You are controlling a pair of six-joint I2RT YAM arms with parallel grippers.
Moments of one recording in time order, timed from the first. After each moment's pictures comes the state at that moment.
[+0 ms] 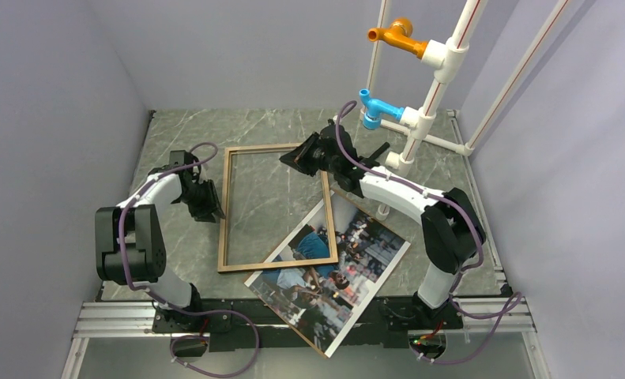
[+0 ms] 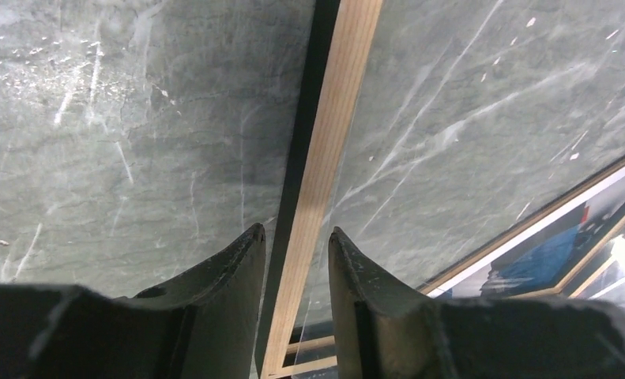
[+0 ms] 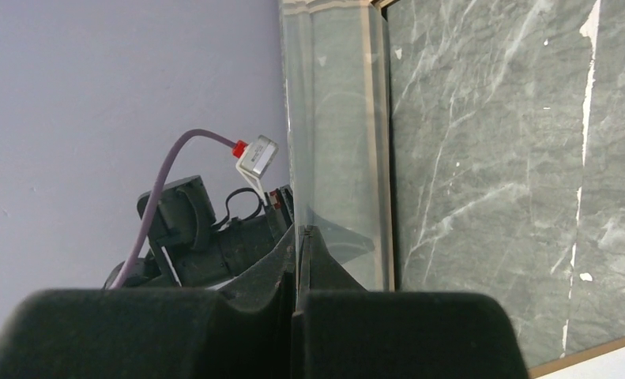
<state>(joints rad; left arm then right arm) 0.07 1.58 0.97 -0.68 0.28 -0.27 0.67 1.74 1.26 0.09 -0.16 1.23</state>
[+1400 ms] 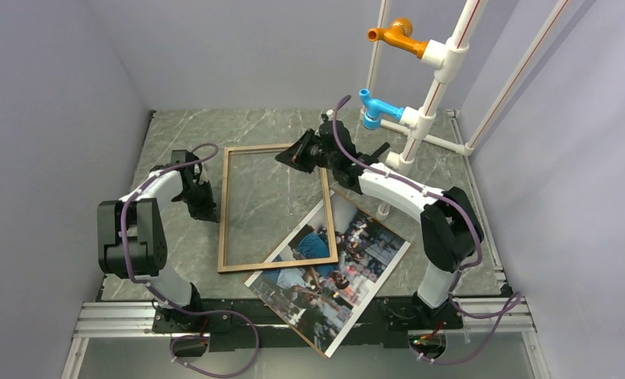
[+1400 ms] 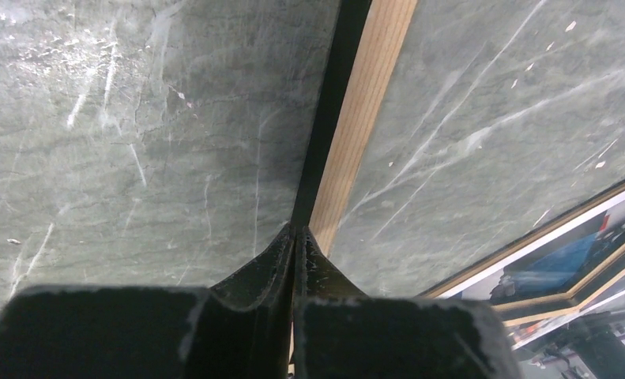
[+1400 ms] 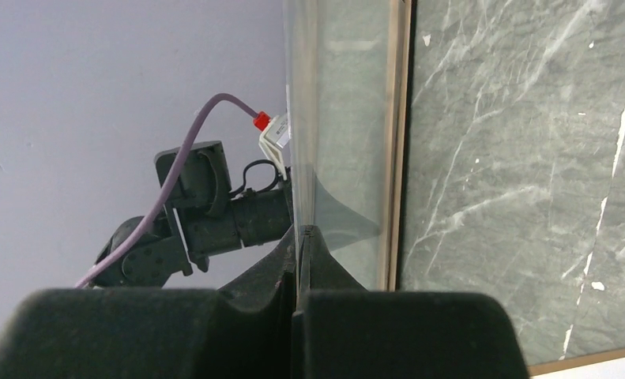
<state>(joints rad) 0.07 1.62 0.99 -0.72 0.25 -0.27 0.66 1.75 1.31 0.09 -0.25 1.17</state>
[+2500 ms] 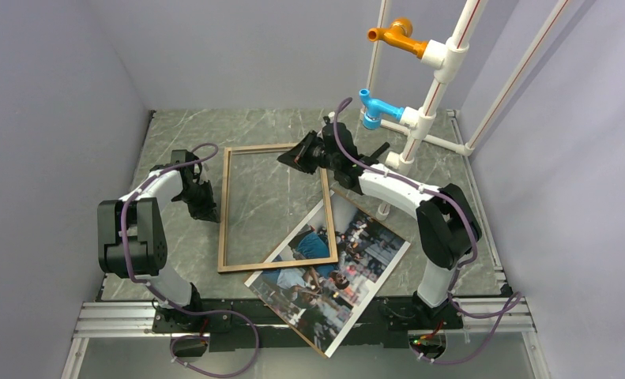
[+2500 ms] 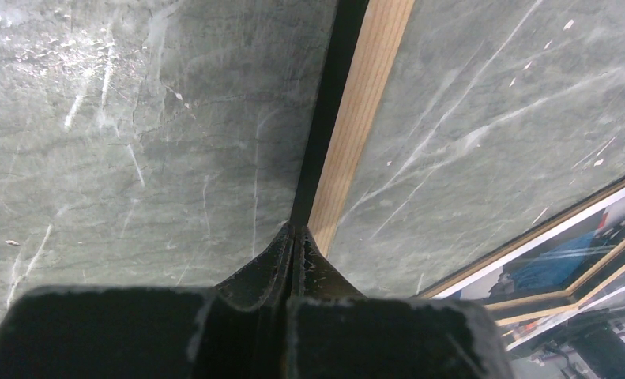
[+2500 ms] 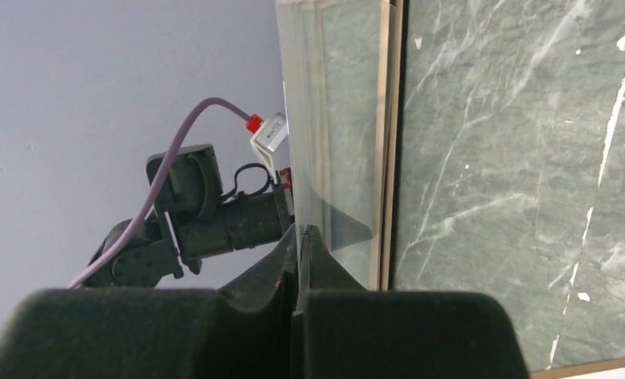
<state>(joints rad) 0.07 1.63 1.00 -0.72 0.25 -0.26 0.64 1.78 1.27 0.15 -0.28 1.17</state>
